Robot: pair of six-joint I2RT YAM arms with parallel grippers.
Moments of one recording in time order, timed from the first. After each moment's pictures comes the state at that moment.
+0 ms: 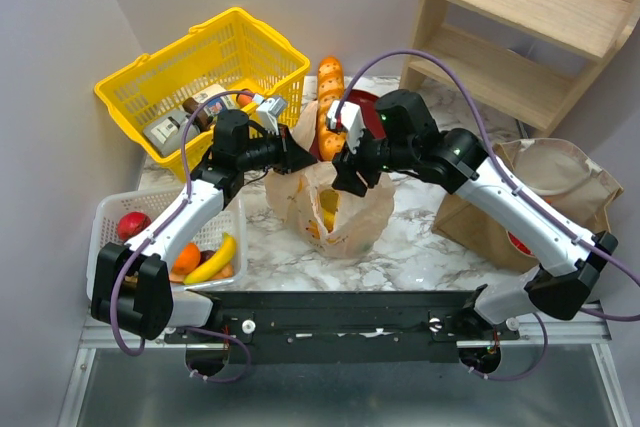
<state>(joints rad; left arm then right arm) -0.33 1.32 0.94 0.07 0.72 -0.46 0.82 1.43 1.62 -0.81 -0.32 -0.24</state>
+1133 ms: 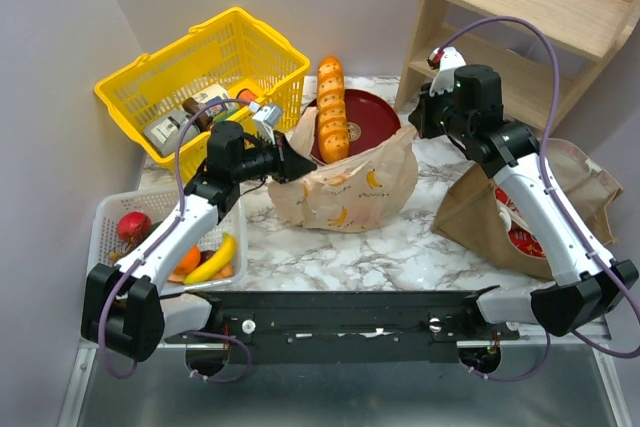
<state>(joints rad) -0.34 1.23 0.86 0.10 0.72 -0.48 0.39 1.33 1.48 -0.63 0.00 0.06</state>
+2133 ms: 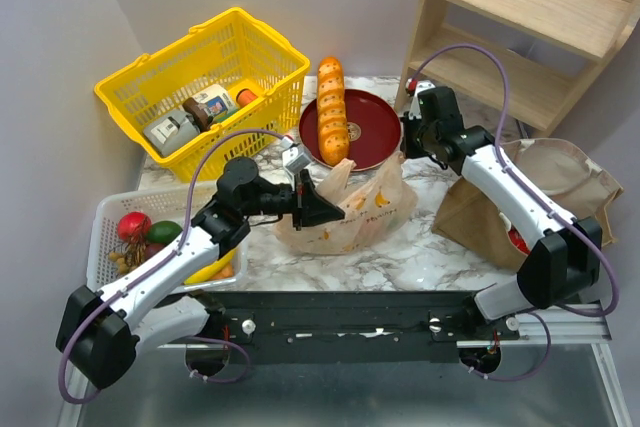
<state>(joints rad) -0.63 1.02 0.69 0.28 0.85 -0.48 0.39 1.49 1.30 -0.55 0.08 0.14</state>
